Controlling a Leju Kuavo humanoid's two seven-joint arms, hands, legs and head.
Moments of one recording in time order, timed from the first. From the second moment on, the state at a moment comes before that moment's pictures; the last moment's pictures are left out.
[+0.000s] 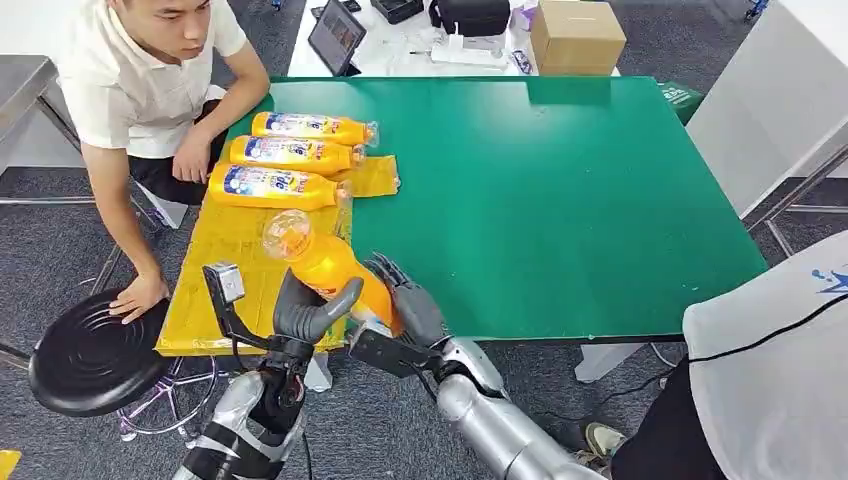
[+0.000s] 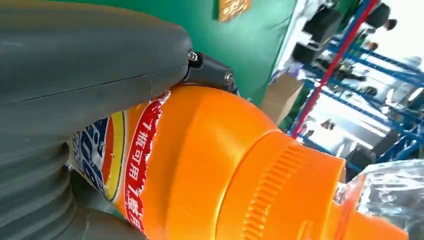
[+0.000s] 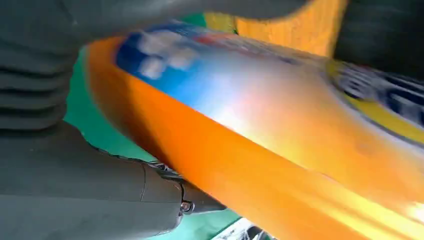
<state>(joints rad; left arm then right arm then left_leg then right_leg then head) -0.21 -0.14 -0.50 -1.33 0.49 -0.02 -0.23 -0.42 0.20 0.68 -0.78 0.61 -0.37 -0.38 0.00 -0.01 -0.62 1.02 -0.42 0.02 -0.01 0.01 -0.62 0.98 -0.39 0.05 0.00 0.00</state>
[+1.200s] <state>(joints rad) -0.43 -0.09 -0.43 -0.96 -1.06 0.30 0.02 -0.11 0.13 0.50 -1.11 0.82 -0.40 -0.33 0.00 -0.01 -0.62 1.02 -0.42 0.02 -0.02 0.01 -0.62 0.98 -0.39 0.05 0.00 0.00</state>
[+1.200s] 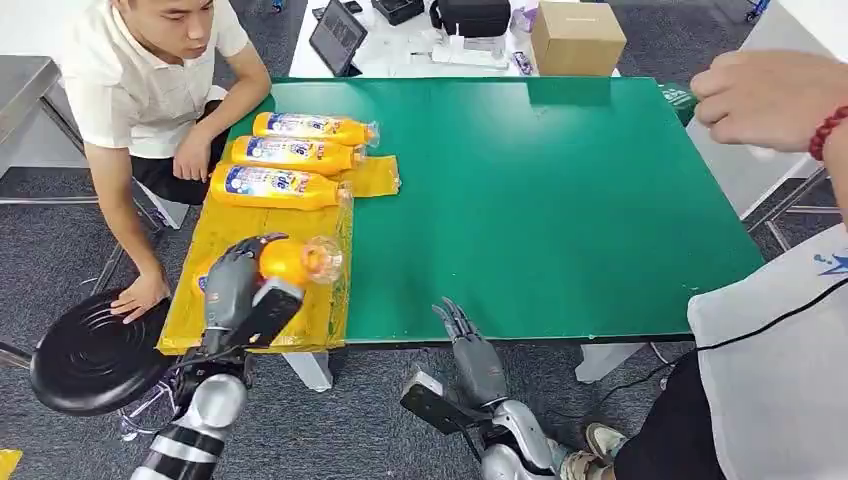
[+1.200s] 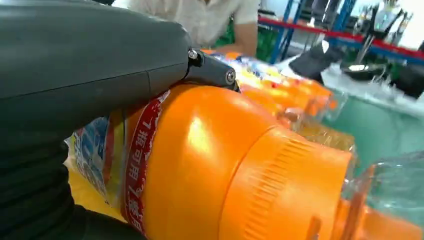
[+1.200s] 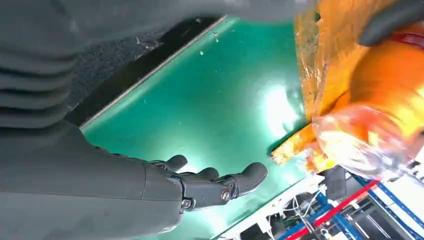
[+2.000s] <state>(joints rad) -0.72 -0.18 -0.42 -0.40 -1.11 0.10 0.21 -0.16 0.19 0.51 -1.11 0.59 -0.50 -0.53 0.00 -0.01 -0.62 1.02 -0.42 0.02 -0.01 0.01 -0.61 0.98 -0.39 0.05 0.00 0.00</state>
